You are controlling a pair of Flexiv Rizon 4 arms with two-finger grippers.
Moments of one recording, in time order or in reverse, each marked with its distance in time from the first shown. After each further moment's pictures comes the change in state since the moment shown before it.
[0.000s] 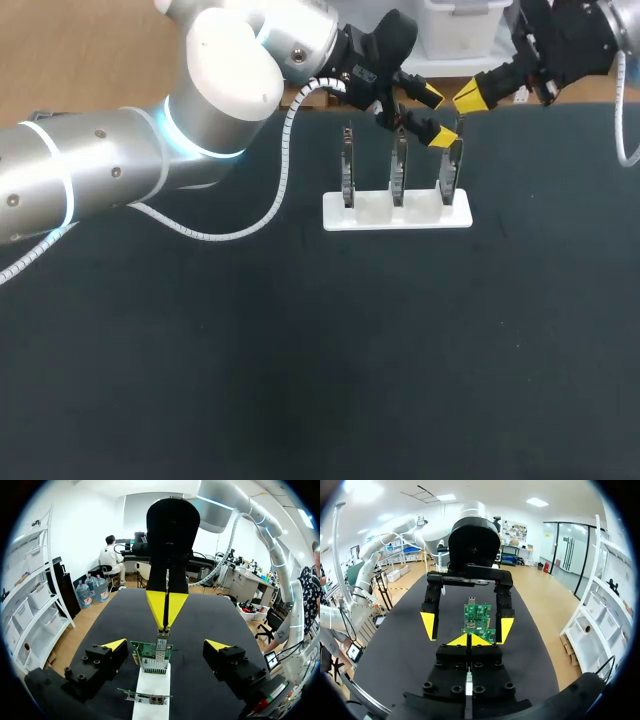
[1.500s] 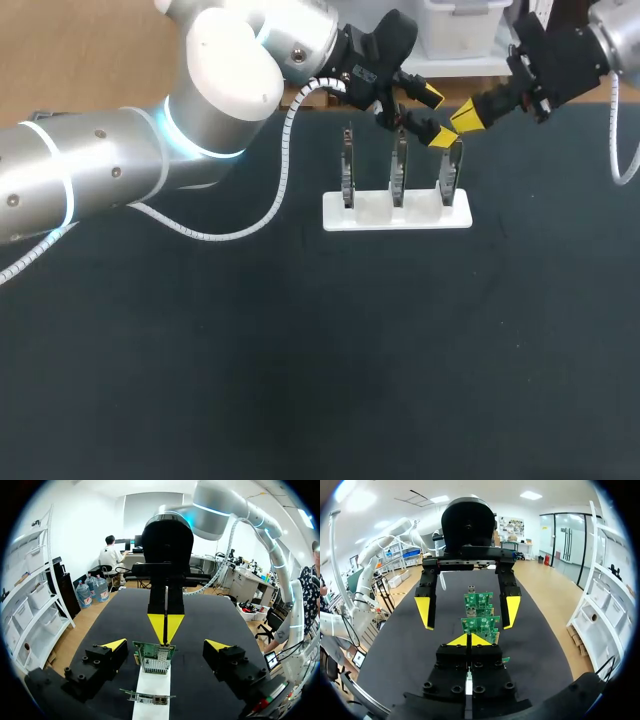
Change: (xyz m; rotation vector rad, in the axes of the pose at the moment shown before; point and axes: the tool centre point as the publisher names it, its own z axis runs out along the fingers) left arm 0.000 0.000 0.000 0.000 0.000 0.000; right arm 0.023 0.003 0.014 -0.029 0.003 0.076
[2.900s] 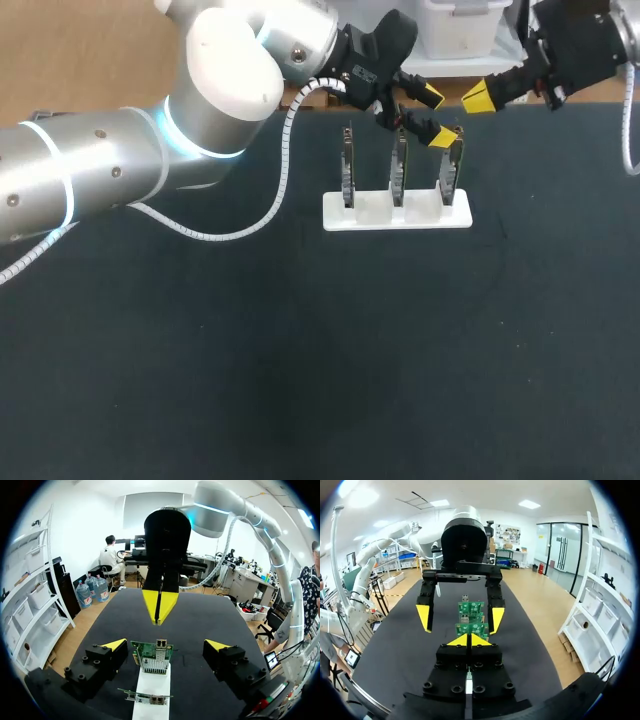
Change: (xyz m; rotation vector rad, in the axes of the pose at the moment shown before) left arm 0.000 0.000 0.000 0.000 0.000 0.000; right arm -0.013 -0.009 -0.025 0.068 -0.054 -0.043
